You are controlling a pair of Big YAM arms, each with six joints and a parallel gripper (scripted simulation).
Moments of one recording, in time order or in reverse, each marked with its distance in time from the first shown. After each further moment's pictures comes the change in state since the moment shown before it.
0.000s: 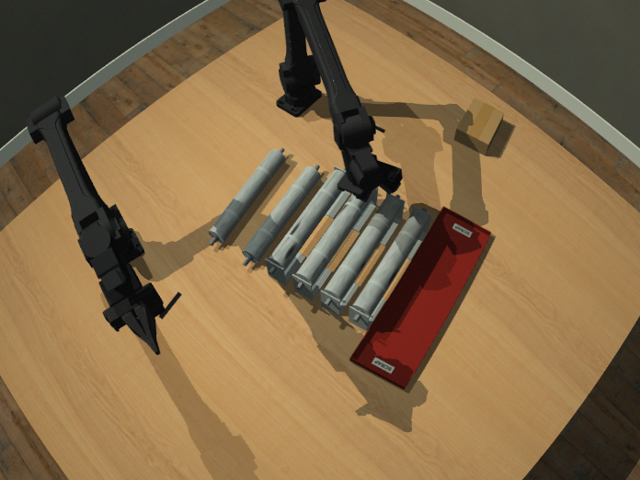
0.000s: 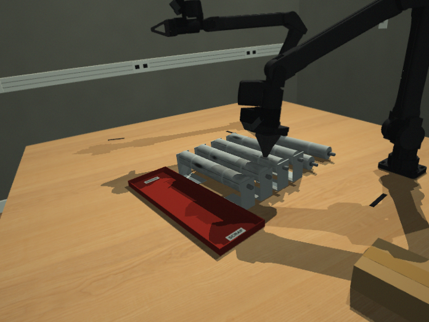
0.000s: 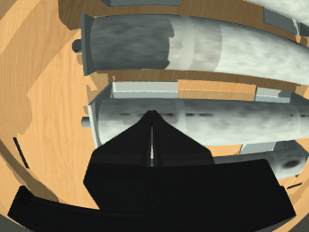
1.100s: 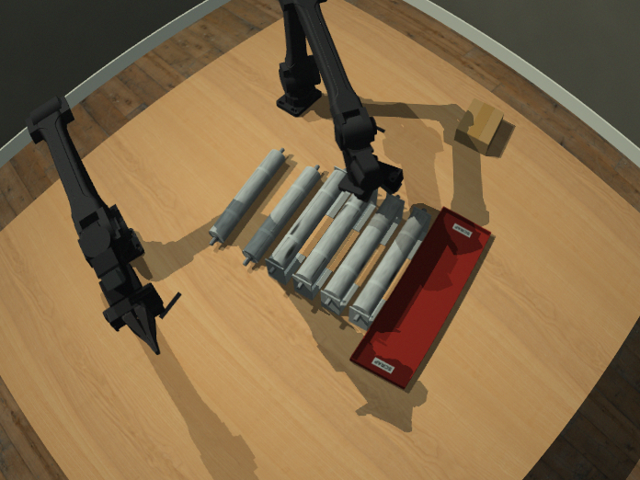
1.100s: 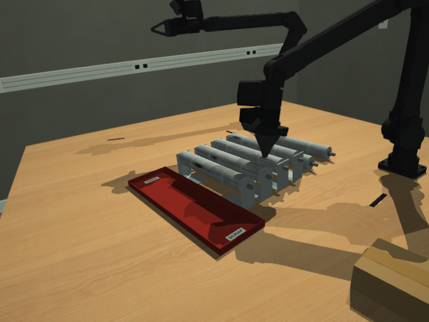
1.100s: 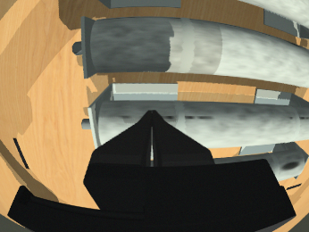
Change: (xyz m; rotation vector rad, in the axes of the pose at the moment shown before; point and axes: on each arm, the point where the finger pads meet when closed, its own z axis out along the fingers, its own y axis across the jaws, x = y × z) left arm -0.002 0.000 0.001 -0.001 0.000 -0.003; right arm 0.000 0.000 0.000 0.000 0.000 0.000
